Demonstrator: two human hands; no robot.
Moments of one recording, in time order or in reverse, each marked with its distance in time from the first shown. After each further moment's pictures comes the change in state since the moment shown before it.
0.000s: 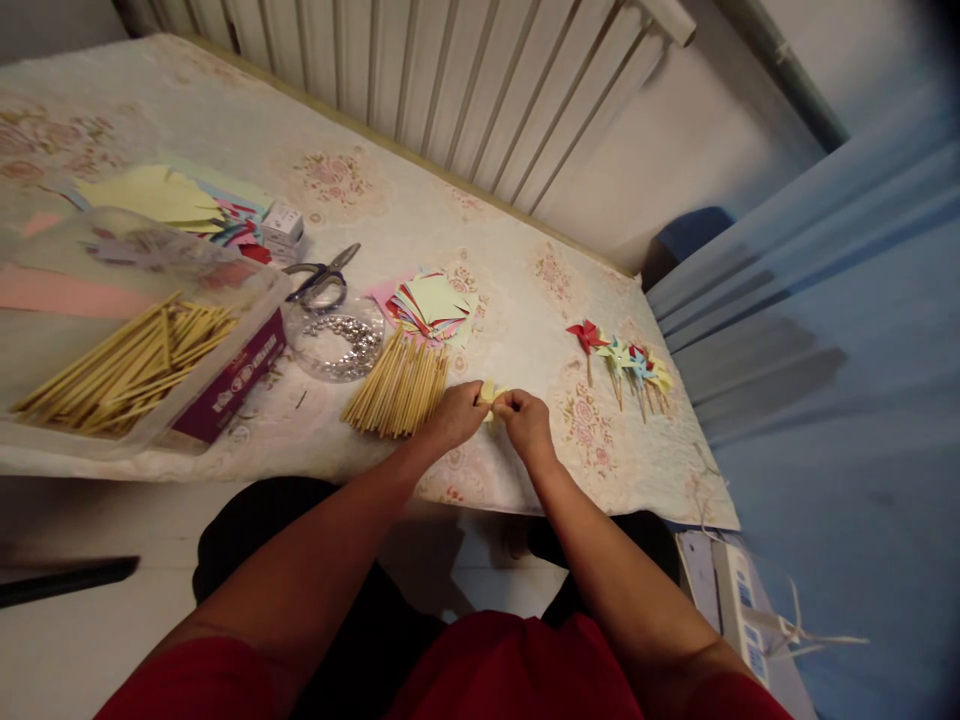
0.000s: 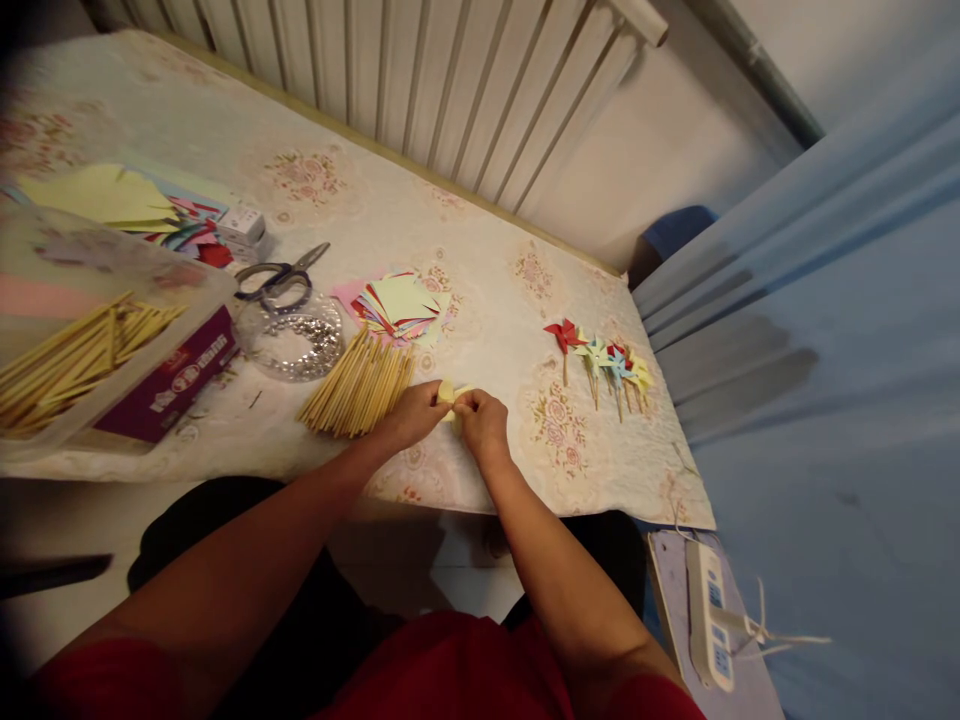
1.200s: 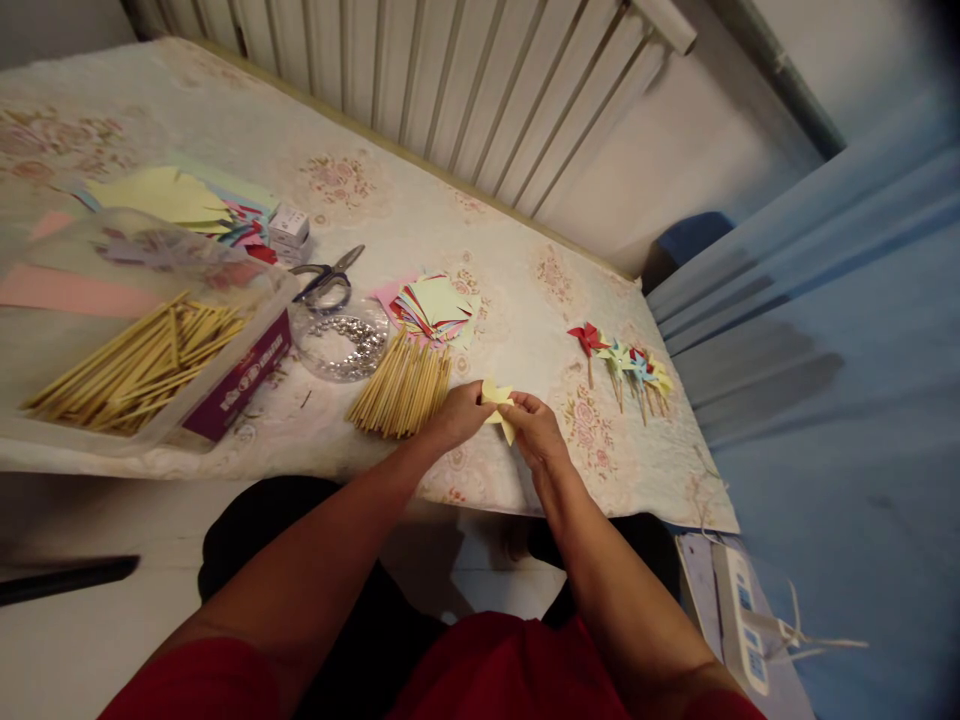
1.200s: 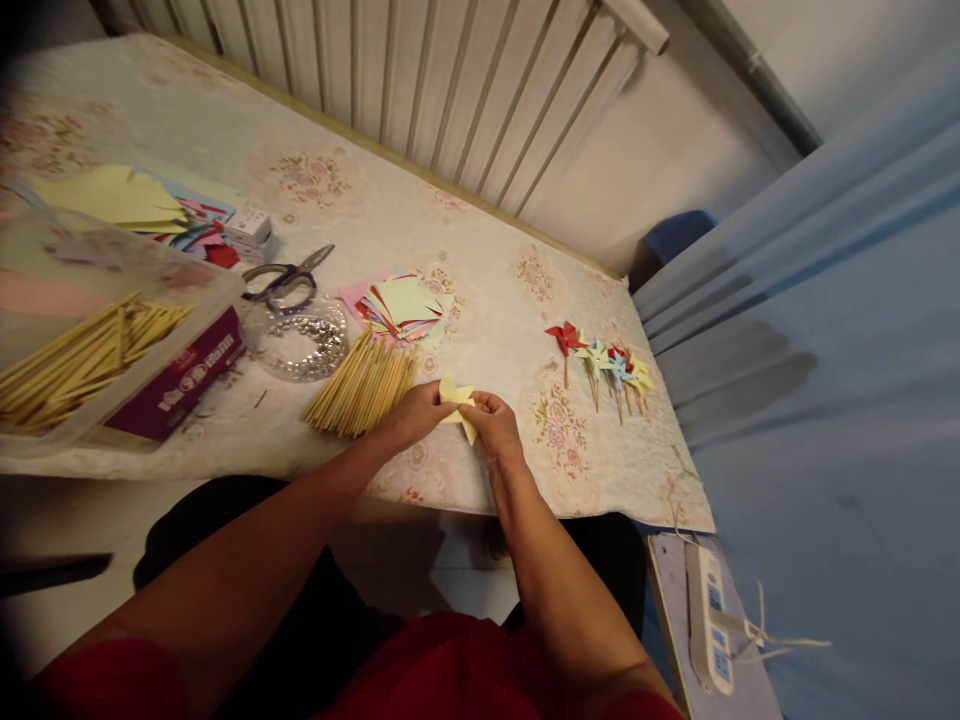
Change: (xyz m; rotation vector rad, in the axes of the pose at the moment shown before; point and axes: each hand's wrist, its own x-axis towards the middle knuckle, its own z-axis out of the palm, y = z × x) left_hand 0.001 -0.005 0.002 -0.266 -0.047 -0.016; right_hand -0.006 0.005 0.003 0.982 -0.089 0.358
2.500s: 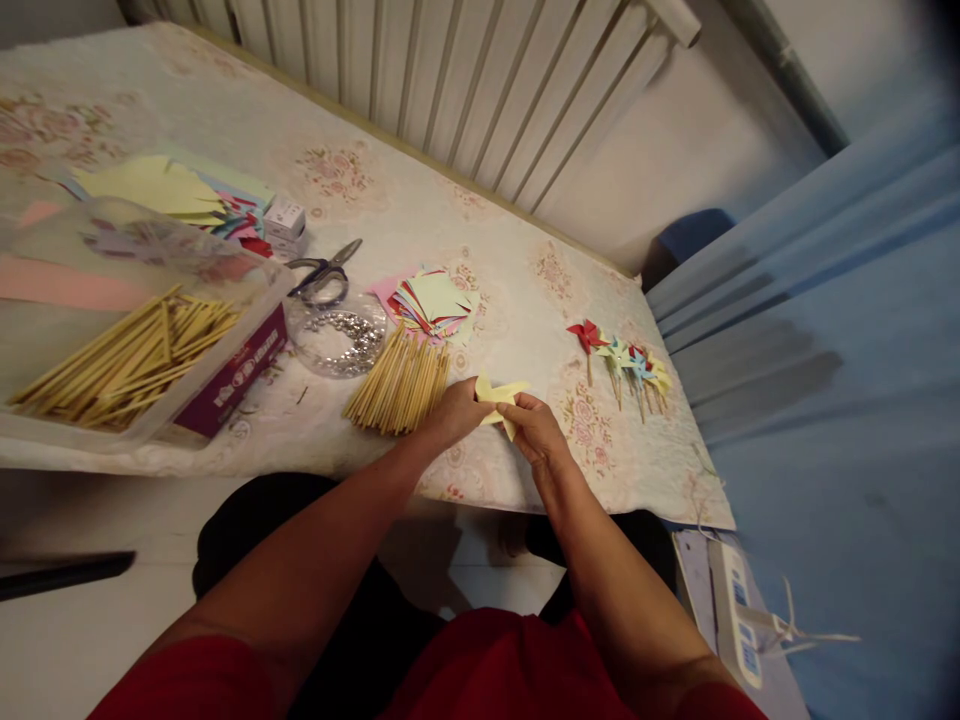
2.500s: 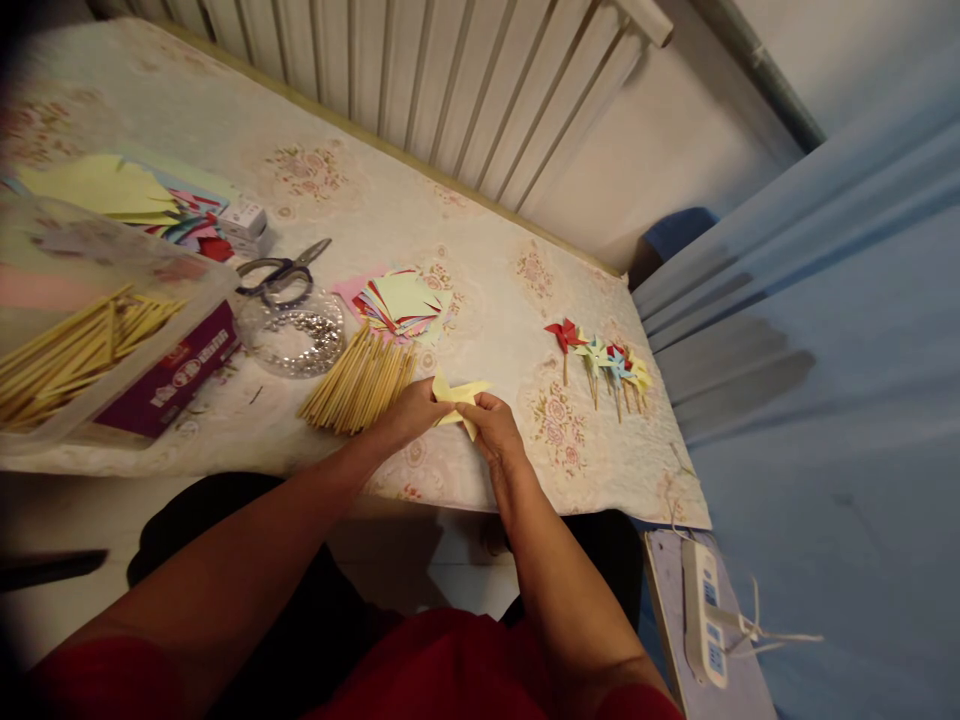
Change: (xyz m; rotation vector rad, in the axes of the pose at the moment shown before) left_hand -0.006 0.013 -0.003 -0.001 0.001 -0.079; right_hand 0.002 -0.004 -0.002 -0.058 -0.093 0.089
